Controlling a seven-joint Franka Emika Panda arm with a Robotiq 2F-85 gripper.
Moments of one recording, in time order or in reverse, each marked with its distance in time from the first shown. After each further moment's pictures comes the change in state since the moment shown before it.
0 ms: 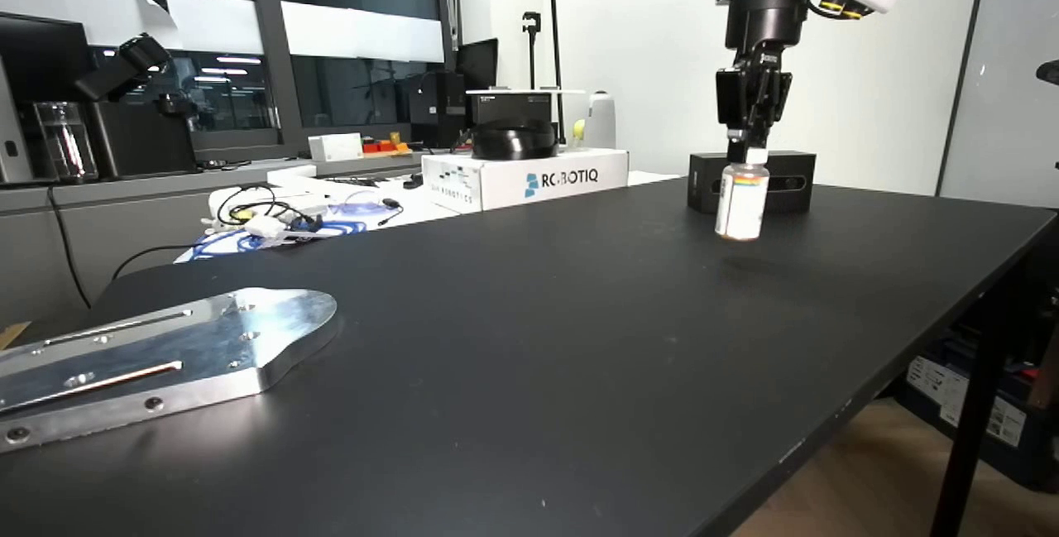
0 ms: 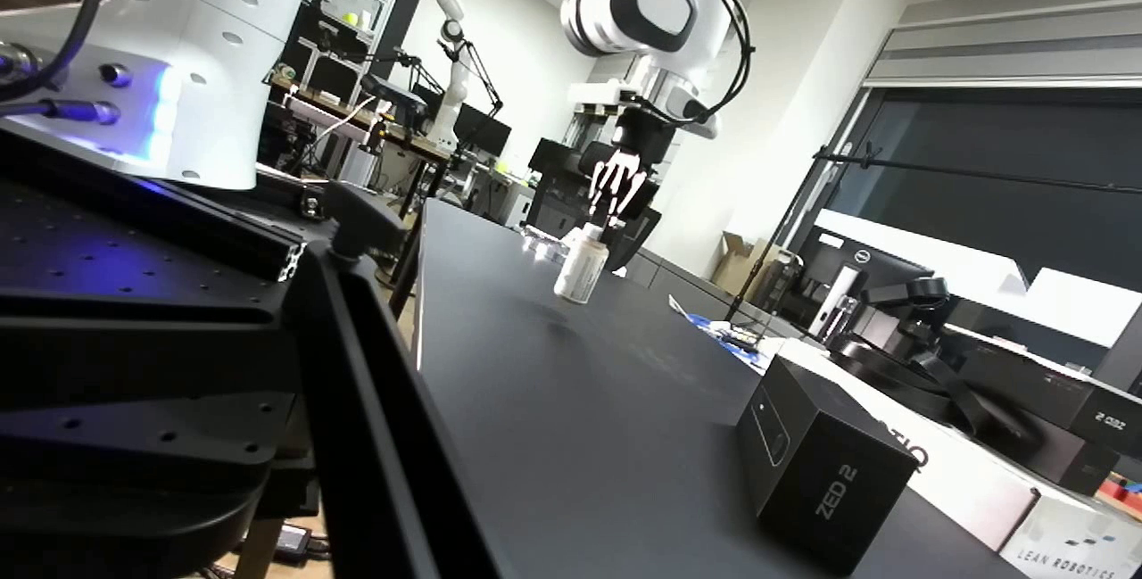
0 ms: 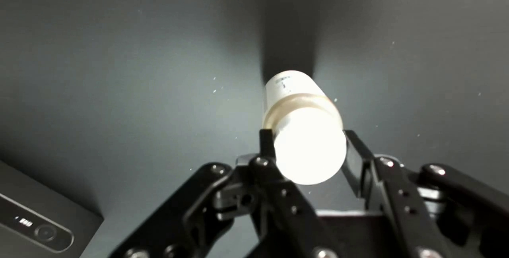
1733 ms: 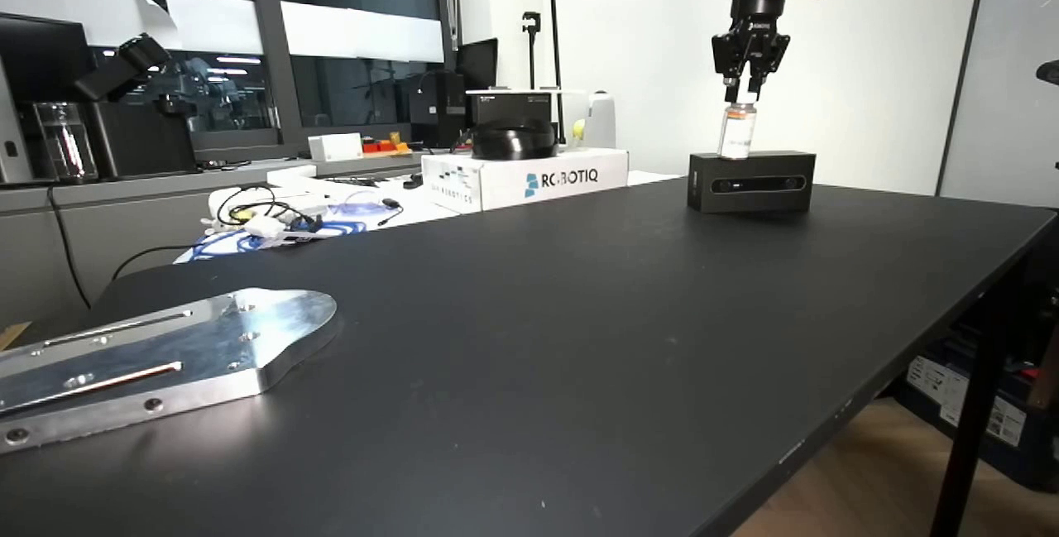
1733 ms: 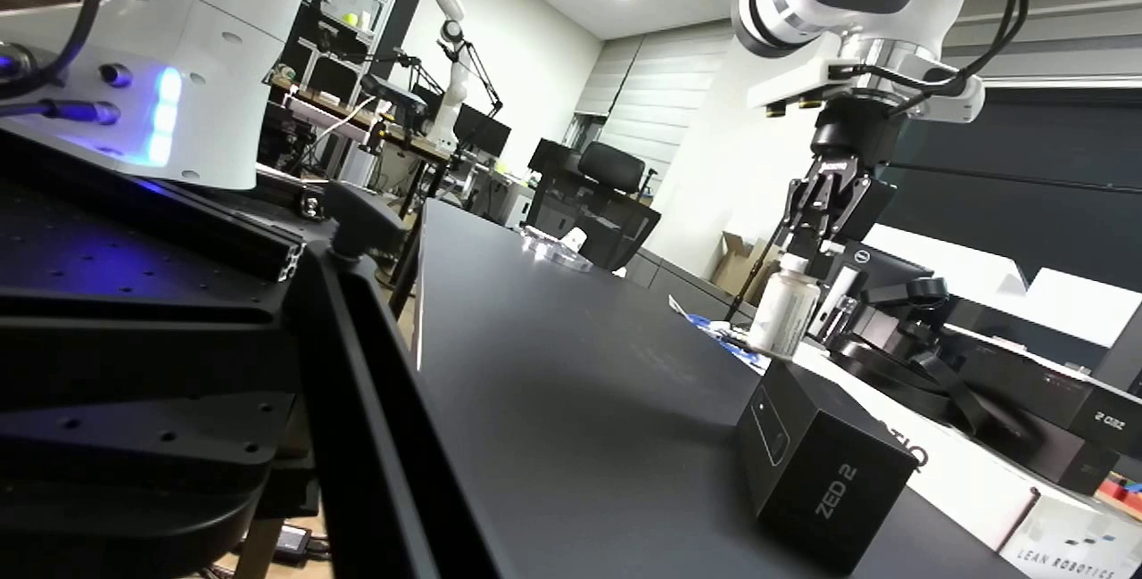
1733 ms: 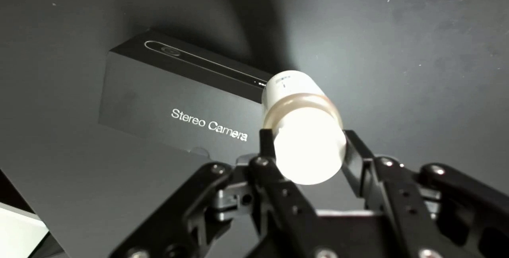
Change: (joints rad) arm -0.201 0.201 -0.180 0.465 0.005 -0.183 -0.026
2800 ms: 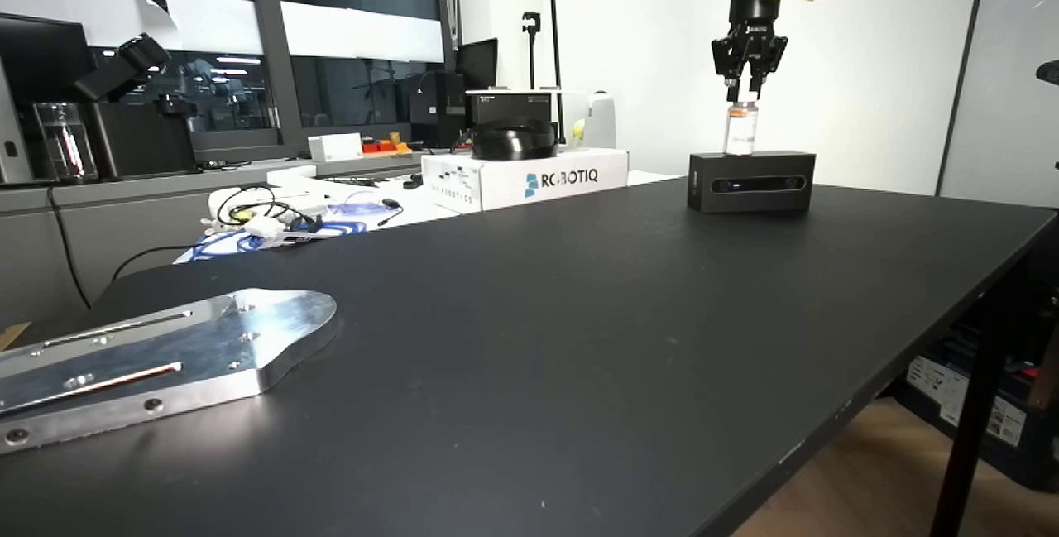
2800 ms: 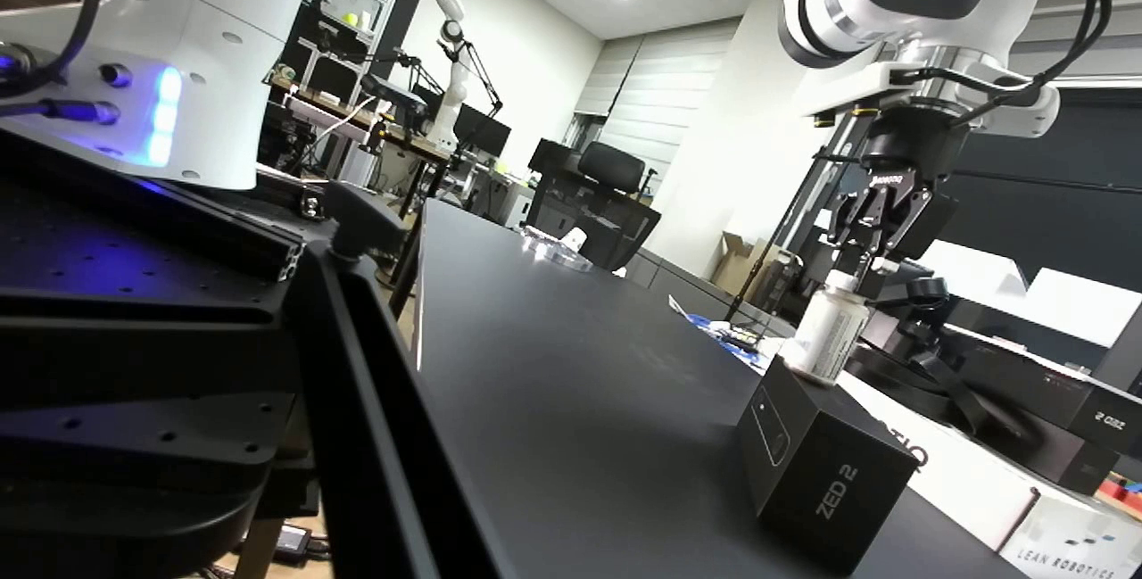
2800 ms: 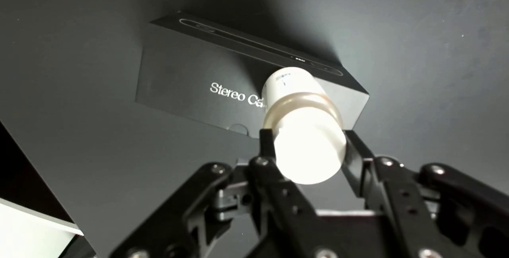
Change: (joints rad) arm -0.030 0.106 -0.027 0.168 0.004 -0.099 -0.002
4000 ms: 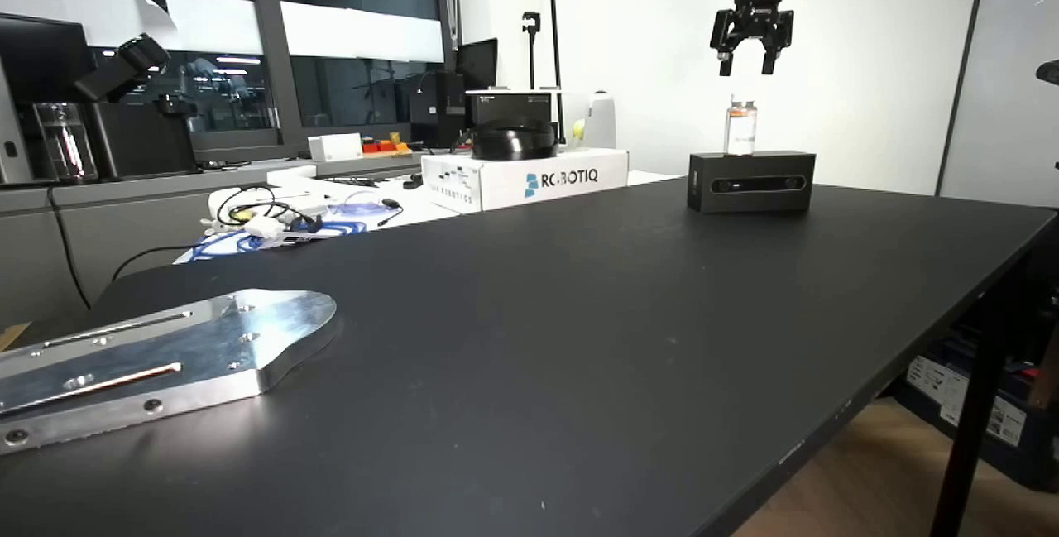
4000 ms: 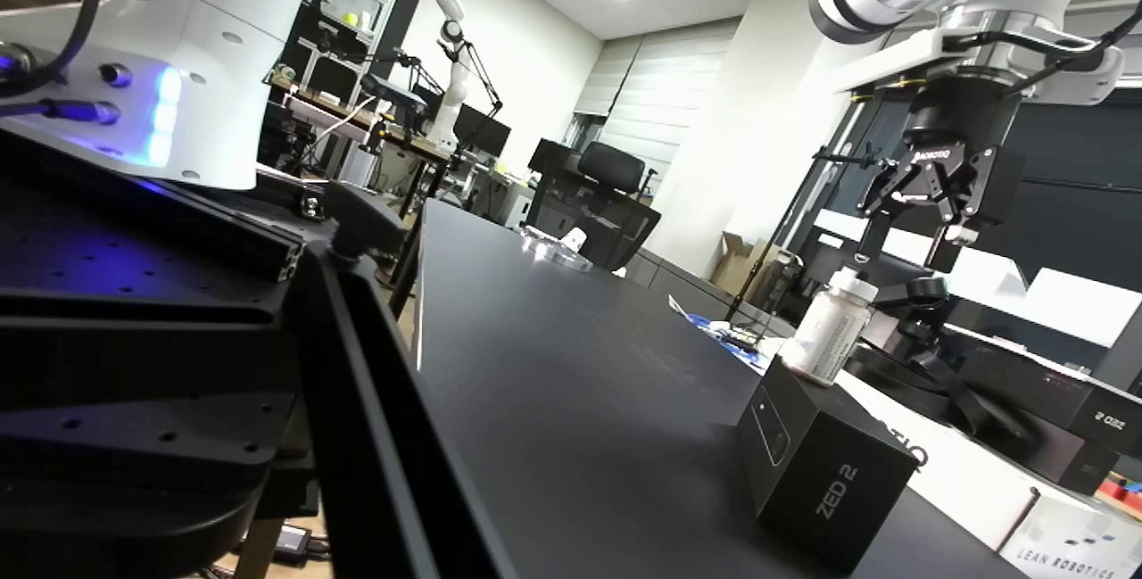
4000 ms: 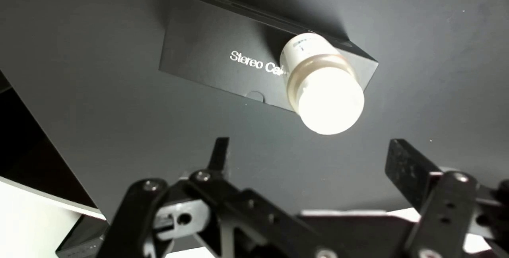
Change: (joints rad) arm -0.036 -0.011 0.000 0.061 0.024 -0.041 -0.053
